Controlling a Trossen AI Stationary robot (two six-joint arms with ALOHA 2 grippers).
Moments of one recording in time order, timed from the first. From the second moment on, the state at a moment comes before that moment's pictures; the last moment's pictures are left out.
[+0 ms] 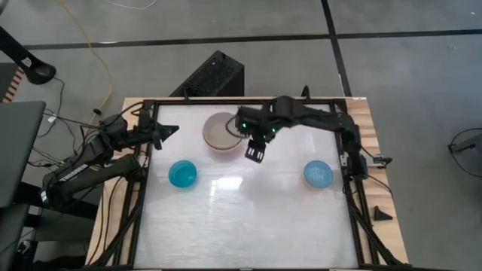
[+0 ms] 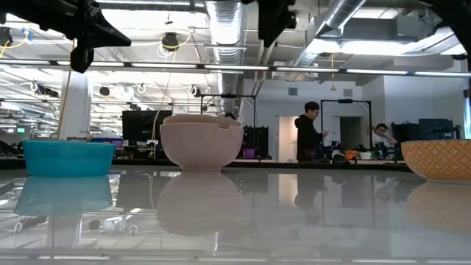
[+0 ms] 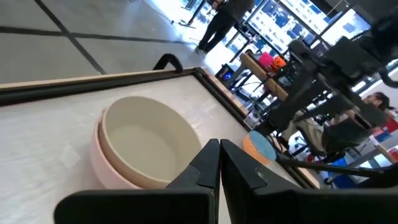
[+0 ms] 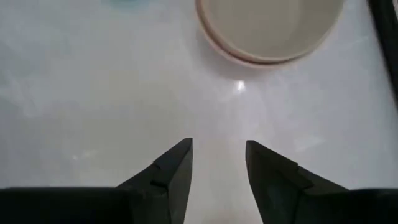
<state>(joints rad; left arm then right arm) 0.58 0.31 0.51 -0.28 0.18 -0.65 -0.08 1.97 2.32 -1.57 0.05 0.26</state>
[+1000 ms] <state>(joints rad) 0.58 0.32 0.51 -0.35 0.33 -0.69 0.38 0.91 0.67 -0.70 0.37 1.28</state>
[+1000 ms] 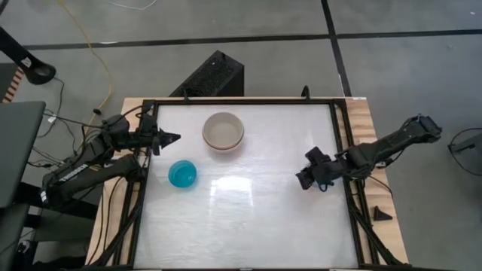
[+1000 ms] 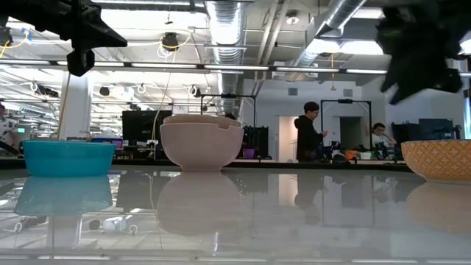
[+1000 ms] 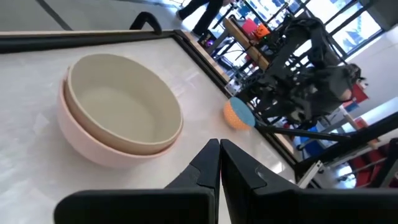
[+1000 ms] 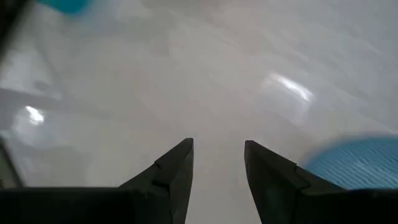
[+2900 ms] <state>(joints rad) 0.58 0.32 0.51 -0.32 0.20 -0.76 -0.13 1.34 0.86 0.34 -0.06 0.52</state>
